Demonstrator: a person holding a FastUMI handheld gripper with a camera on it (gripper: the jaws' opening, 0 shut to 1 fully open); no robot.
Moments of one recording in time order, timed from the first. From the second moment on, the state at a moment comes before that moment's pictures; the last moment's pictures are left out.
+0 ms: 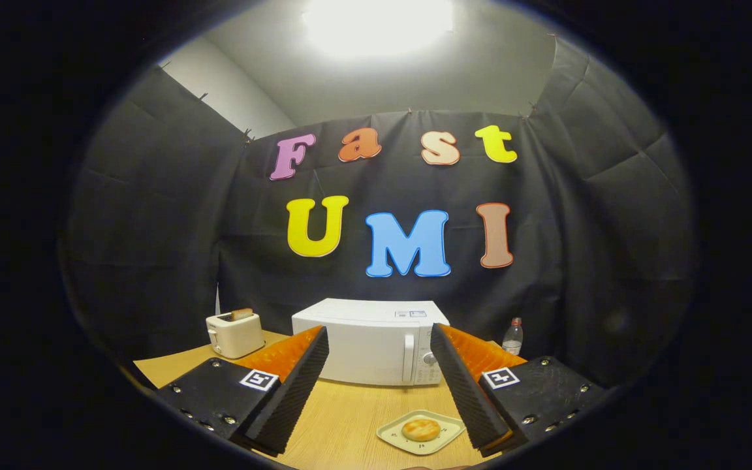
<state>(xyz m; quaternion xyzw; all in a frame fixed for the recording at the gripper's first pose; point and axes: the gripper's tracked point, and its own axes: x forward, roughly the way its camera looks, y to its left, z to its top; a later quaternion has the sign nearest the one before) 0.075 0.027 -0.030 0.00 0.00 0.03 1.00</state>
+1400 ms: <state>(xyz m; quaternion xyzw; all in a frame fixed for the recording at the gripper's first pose) 0.361 -0.026 -0.251 0.02 0.09 -0.01 1.00</state>
